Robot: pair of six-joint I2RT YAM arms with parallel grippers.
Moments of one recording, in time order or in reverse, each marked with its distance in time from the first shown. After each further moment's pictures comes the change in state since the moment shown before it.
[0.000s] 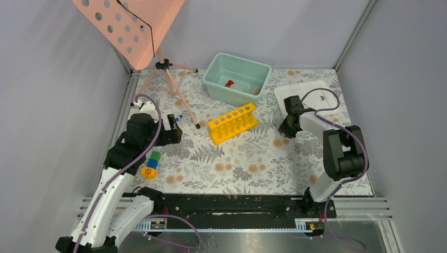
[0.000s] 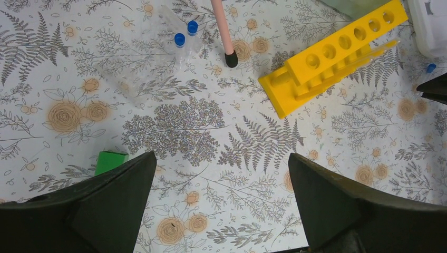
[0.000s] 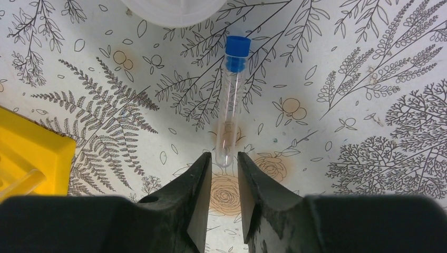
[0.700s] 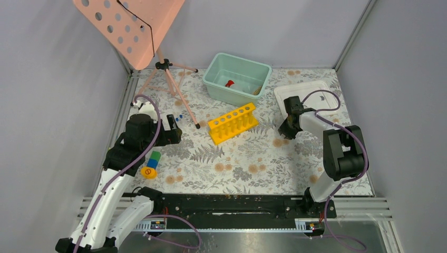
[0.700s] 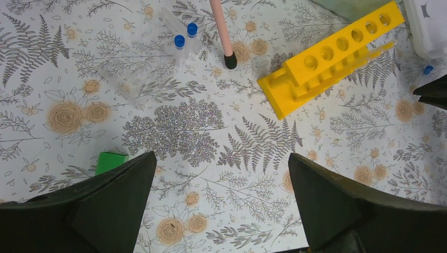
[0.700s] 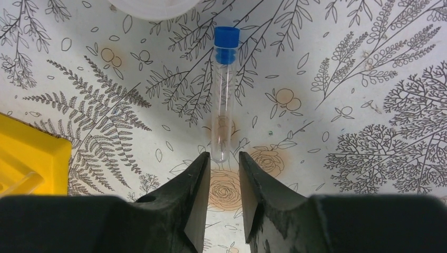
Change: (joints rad) left arm 0.000 -0.010 0.000 0.000 -0.002 0.000; right arm 0.000 0.000 0.000 -0.023 0.000 0.040
